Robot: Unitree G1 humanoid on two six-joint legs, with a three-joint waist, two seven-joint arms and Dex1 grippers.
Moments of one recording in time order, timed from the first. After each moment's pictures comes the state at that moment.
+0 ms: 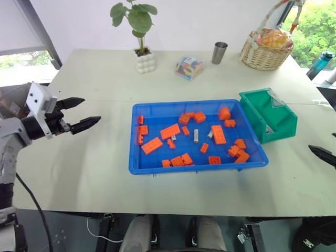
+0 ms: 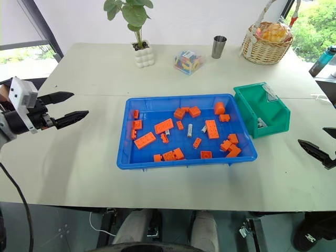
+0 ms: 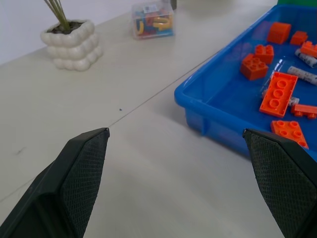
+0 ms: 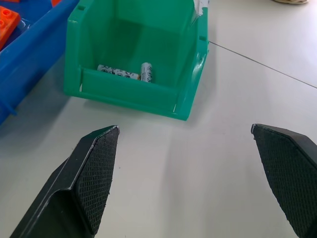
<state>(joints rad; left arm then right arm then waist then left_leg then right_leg) -0.33 0.90 0.33 0.04 -0.52 0.41 -1.04 0.14 -1.00 -0.71 0.21 0.41 0.27 1.01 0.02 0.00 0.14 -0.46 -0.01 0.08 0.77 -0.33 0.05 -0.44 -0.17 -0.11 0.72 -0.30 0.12</state>
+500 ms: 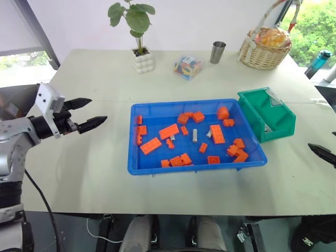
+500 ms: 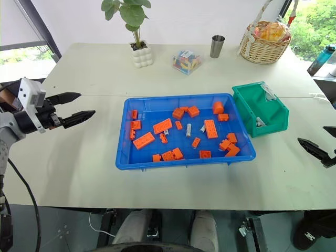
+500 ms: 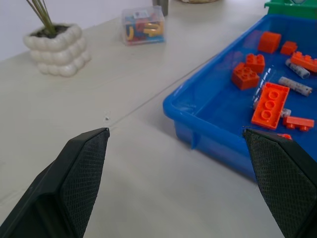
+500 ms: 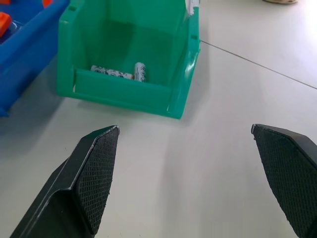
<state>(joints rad) -0.35 0.86 0.30 0.03 -0.52 0.45 -1.03 0.13 -1.00 -0.71 0.18 0.41 0.31 0.98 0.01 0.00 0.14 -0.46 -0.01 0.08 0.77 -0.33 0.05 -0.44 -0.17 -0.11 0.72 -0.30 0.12</state>
